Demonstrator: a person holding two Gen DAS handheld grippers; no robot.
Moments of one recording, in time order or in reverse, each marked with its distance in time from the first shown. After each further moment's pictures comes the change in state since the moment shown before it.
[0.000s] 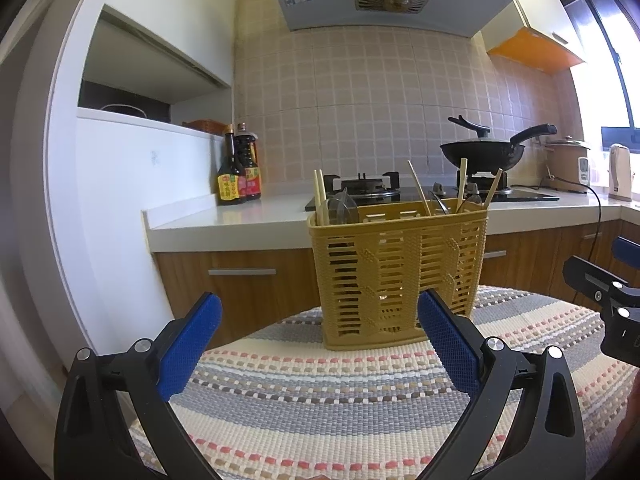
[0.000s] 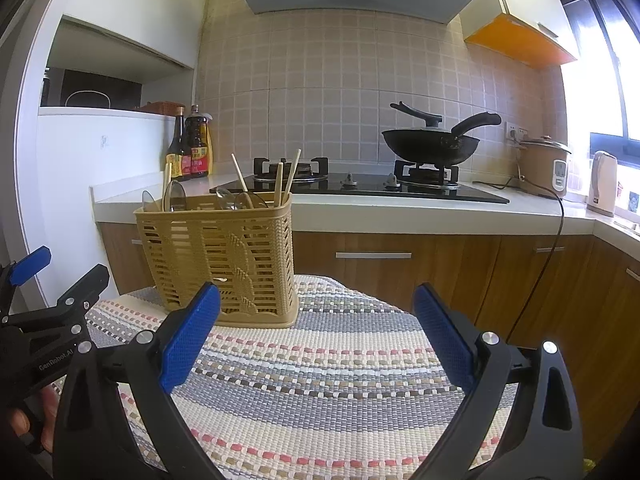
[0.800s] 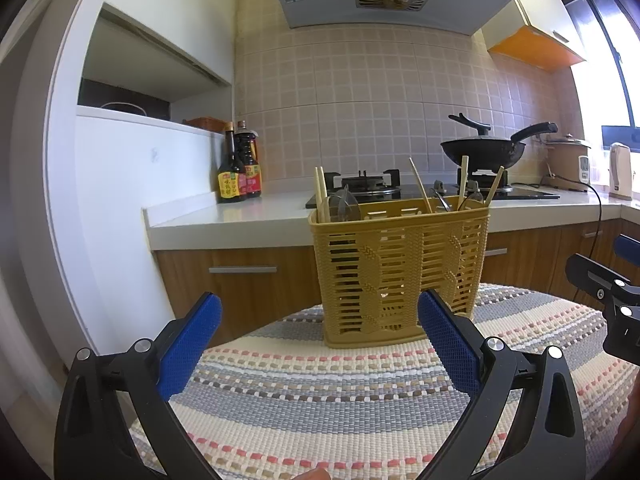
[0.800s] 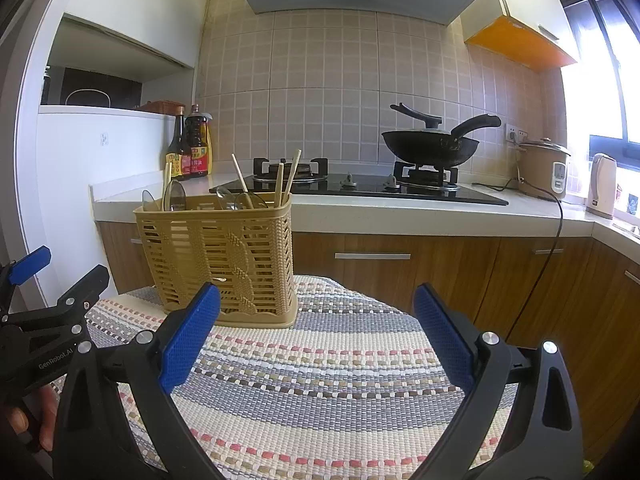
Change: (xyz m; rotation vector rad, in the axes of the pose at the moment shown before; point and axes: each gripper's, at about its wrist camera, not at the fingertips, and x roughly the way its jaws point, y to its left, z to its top) left arm 0.000 0.002 0.000 0.000 0.009 0.003; right arm -0.001 0.002 0.000 -0.004 -0.001 -0.005
